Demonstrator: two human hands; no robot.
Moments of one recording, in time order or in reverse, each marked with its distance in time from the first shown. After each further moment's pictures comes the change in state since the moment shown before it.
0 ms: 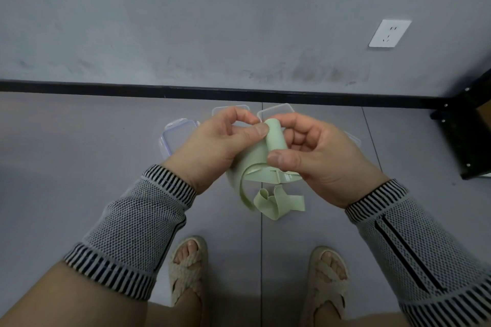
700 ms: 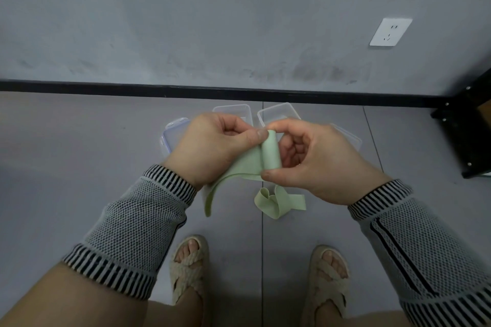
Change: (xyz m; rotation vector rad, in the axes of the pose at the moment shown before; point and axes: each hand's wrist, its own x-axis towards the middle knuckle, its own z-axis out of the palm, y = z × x) left_hand -0.002 0.003 0.001 0.308 0.227 0.055; right_hand -0.002 -0.004 0.000 -0.643 0.075 -0.007
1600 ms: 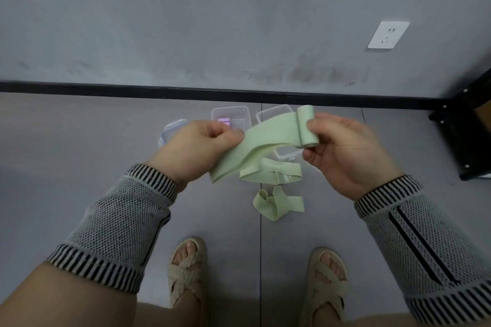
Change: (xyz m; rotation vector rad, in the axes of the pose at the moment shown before) left_hand 0.008 -0.013 -0.016 0.132 -0.050 -0.166; right_hand 0.007 0.009 -0.015 0.793 0.352 0.333
